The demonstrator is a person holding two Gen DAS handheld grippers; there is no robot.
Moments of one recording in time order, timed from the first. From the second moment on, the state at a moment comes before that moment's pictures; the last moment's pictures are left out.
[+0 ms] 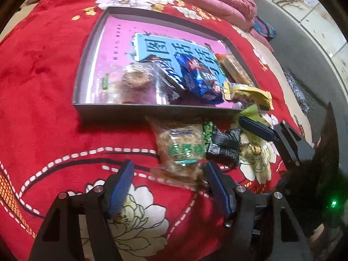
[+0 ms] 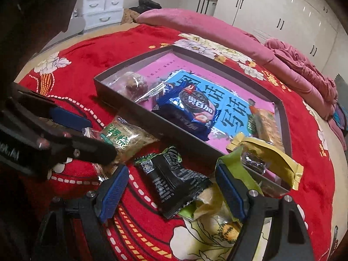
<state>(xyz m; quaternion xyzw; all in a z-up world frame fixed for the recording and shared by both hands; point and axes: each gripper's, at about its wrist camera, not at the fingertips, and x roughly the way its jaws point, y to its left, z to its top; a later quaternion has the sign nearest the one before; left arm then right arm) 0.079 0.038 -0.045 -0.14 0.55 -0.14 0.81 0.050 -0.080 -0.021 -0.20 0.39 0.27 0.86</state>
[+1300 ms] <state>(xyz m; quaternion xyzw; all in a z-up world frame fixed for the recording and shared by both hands) 0.089 0.001 -0.050 -0.08 0.55 -0.09 0.83 0.061 -0.169 0.020 0.06 0.36 0.29 0.88</state>
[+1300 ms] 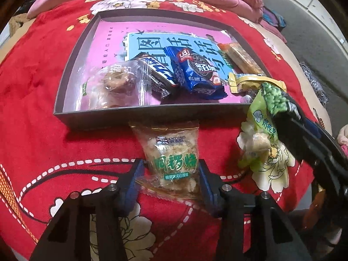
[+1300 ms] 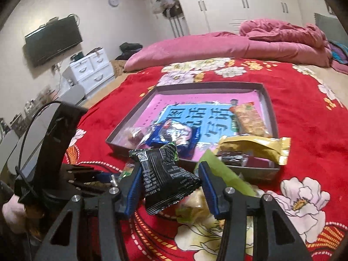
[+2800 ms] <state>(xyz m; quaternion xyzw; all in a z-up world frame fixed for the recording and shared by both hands) 0.074 0.036 0.007 -0.16 0.42 -0.06 0.89 0.078 -0.199 0.024 0.13 0.34 0.20 0.91</state>
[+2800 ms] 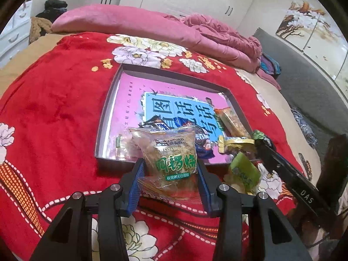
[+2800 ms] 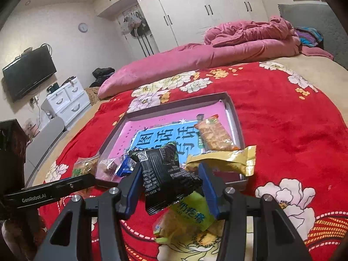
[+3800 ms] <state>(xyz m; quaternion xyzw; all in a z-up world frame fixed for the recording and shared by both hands) 0.111 0.033 -0.001 -0.15 0.40 -0.03 0.90 0.096 -0.190 0.027 0.12 0.32 0.20 0.92</state>
